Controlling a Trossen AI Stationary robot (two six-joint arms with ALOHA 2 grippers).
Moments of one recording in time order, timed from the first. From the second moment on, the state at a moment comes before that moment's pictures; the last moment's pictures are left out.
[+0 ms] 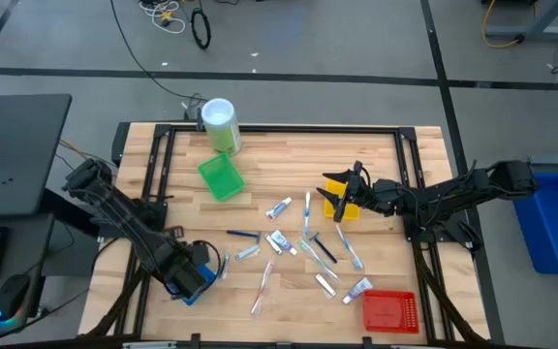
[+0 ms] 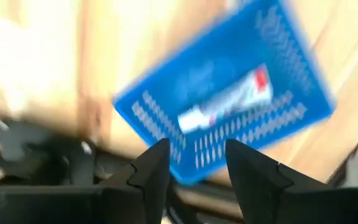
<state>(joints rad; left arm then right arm) -0.73 1.52 1.27 -1.36 -0.05 -0.99 0.02 1.19 0.31 0.78 0.42 -0.03</state>
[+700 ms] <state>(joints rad) -0.32 1.54 1.22 -0.92 -0.26 -0.48 0.02 1.19 0.31 0.78 0.42 -0.03</state>
